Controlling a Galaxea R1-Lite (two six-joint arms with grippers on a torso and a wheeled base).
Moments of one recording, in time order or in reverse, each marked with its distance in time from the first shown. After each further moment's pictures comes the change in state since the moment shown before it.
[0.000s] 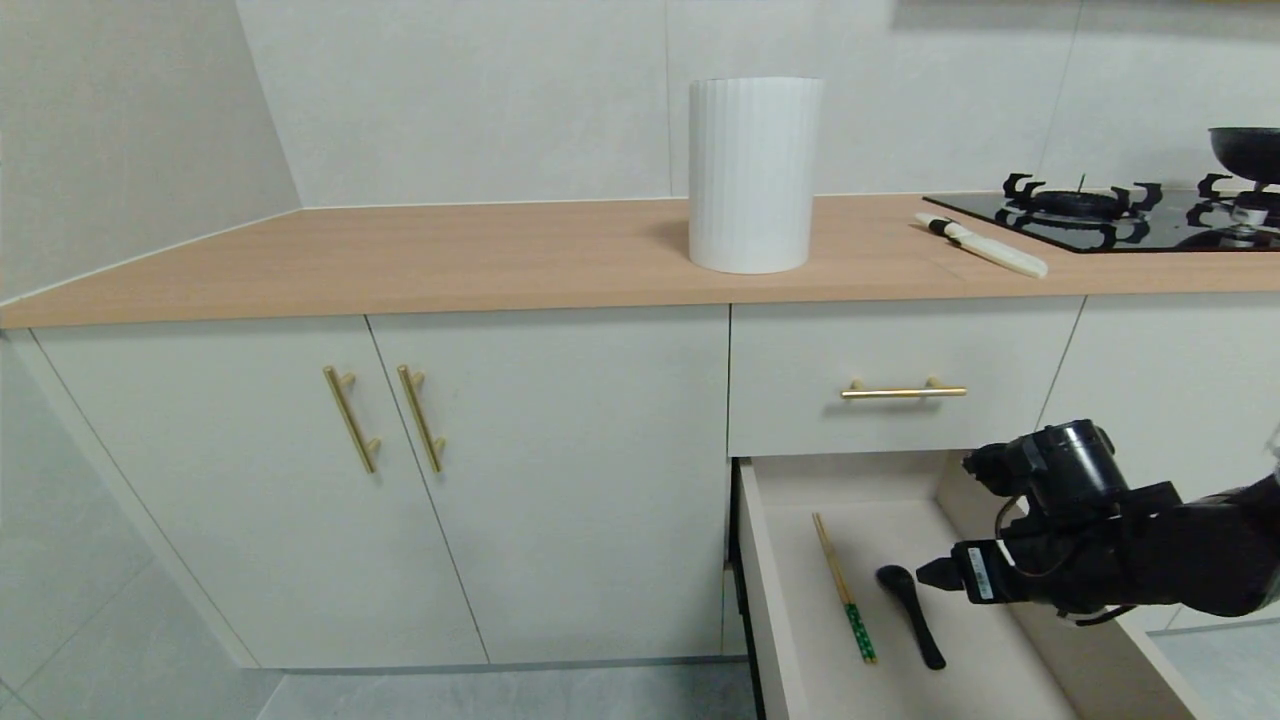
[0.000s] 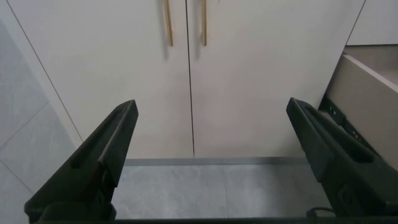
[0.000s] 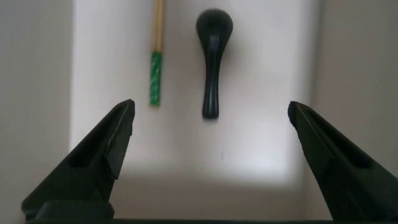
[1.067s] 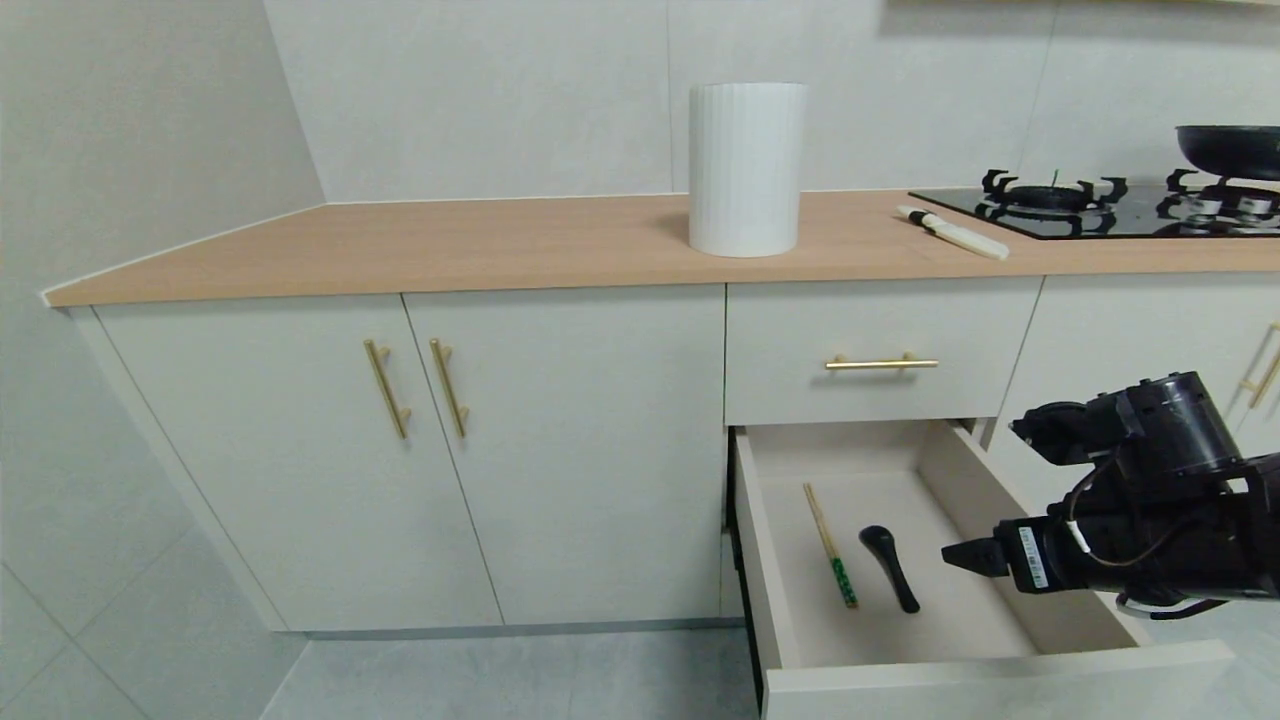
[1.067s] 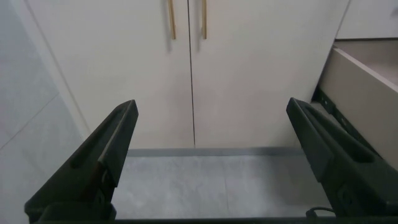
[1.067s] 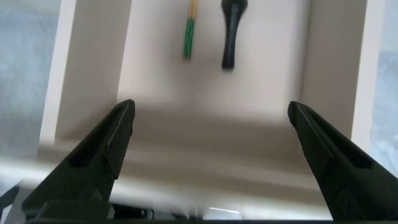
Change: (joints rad) left arm 0.000 0.000 0.000 0.000 0.000 0.000; right arm 0.045 -0.262 -0.014 0.180 0.011 -0.007
